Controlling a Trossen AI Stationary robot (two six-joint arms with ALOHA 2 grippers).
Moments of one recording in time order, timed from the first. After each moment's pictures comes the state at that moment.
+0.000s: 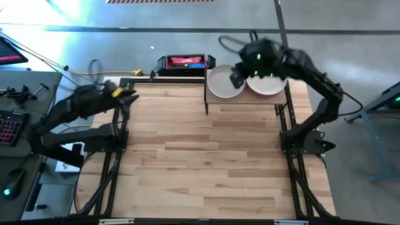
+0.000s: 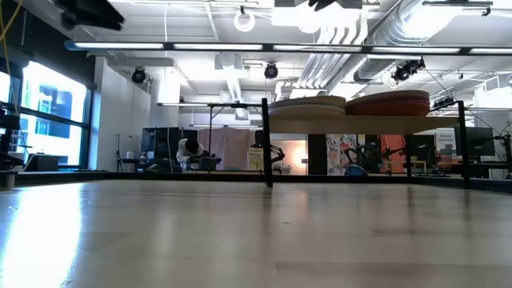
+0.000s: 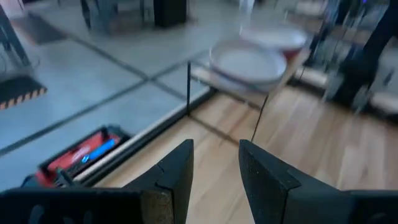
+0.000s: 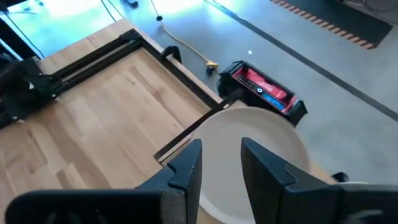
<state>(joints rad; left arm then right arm) 0.36 0.45 0.88 -0.78 -0.26 -0.15 -0.34 1.56 2.07 -1.21 0.27 0.27</state>
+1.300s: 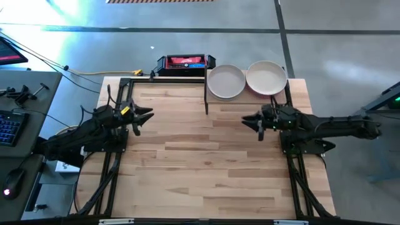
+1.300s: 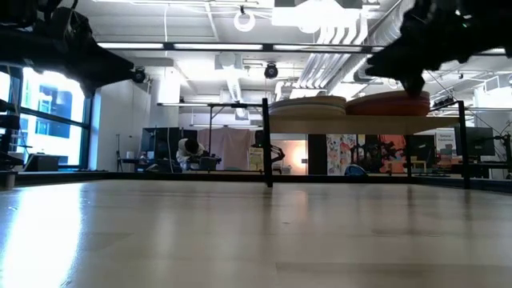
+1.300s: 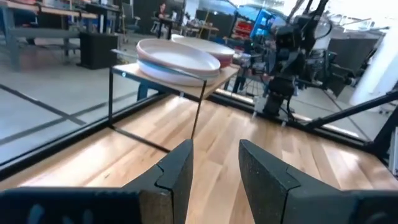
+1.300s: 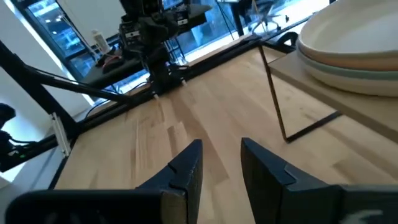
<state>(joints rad) 0.36 0.00 0.15 -0.19 0.02 -0.21 -0.09 0.57 0.31 0.06 0.07 0.41</state>
